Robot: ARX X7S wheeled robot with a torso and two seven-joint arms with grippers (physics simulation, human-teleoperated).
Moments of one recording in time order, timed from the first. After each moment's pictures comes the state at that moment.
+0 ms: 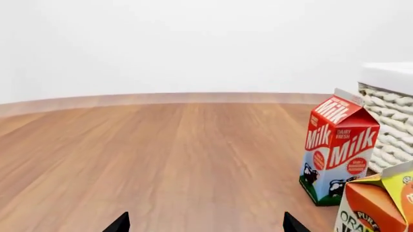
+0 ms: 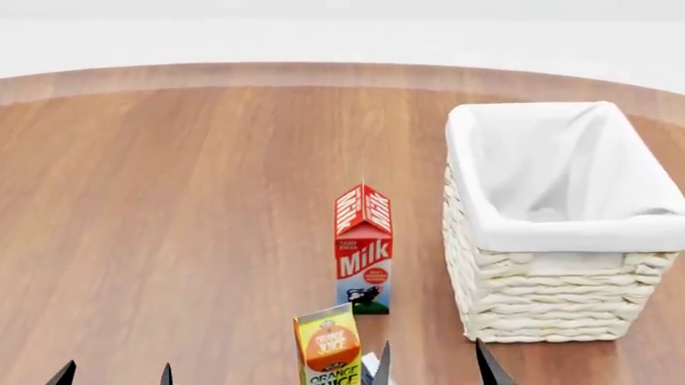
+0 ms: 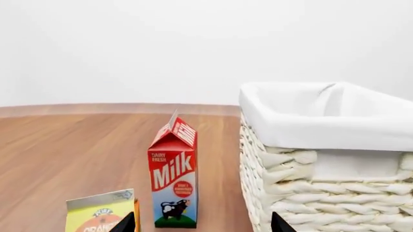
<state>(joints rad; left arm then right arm) -0.02 -0.16 0.19 -0.01 -0.16 0.02 -0.19 0.07 0.16 -0.19 -0.08 0.17 0.10 0.13</state>
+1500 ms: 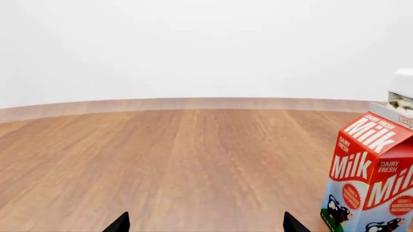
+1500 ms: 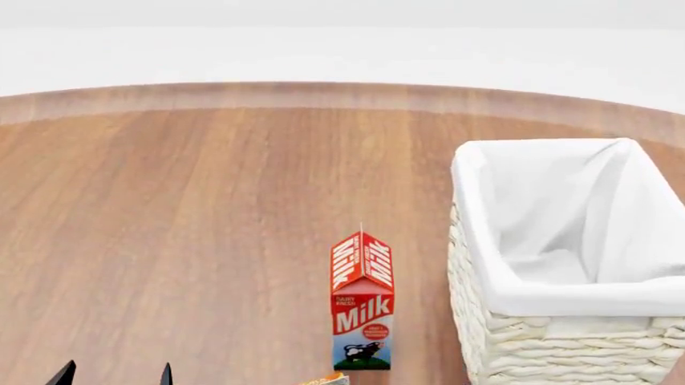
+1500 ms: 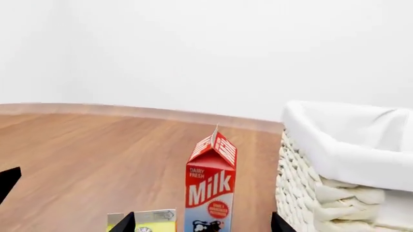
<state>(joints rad) -0.02 -0.19 0.23 -0.01 -0.19 0.03 -0.22 -0.17 0.27 -0.31 -0.30 0.13 0.00 0.16</state>
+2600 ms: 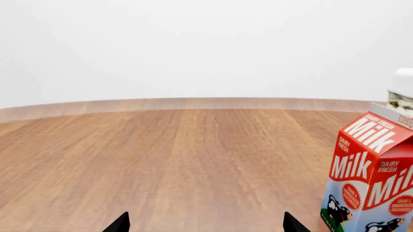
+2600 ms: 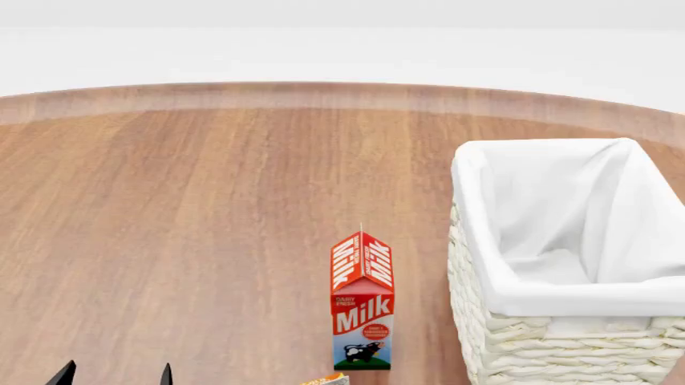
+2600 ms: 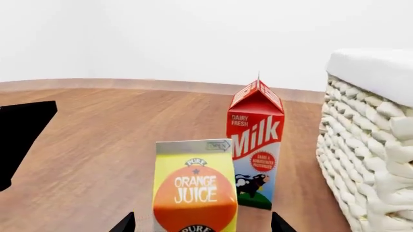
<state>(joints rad) -0.03 -0.21 0.26 -0.01 -0.21 0.04 -0.25 -0.10 0.17 -0.43 0.09 0.10 -0.24 0.15</state>
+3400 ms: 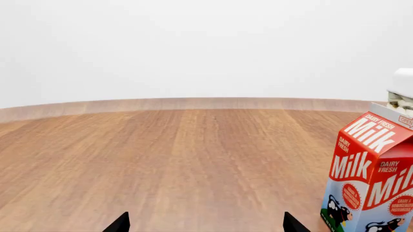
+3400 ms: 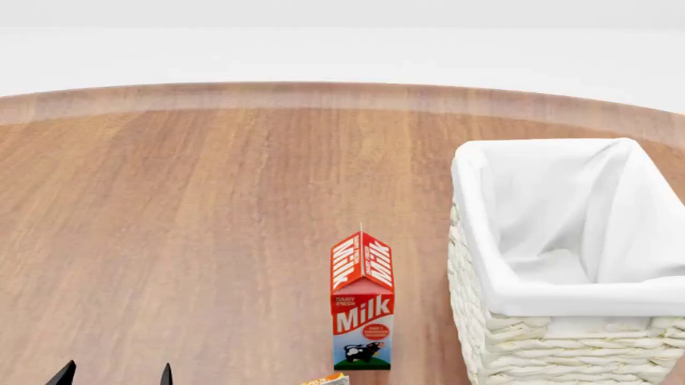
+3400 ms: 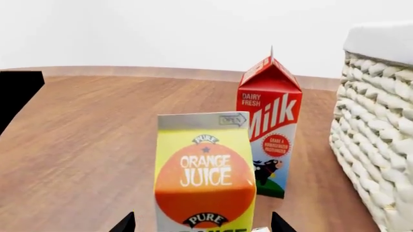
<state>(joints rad) -0.03 -0.22 0.27 -0.01 -0.22 0.04 -0.26 -0.01 0.12 -0.47 0.31 0.12 -0.32 0.15</state>
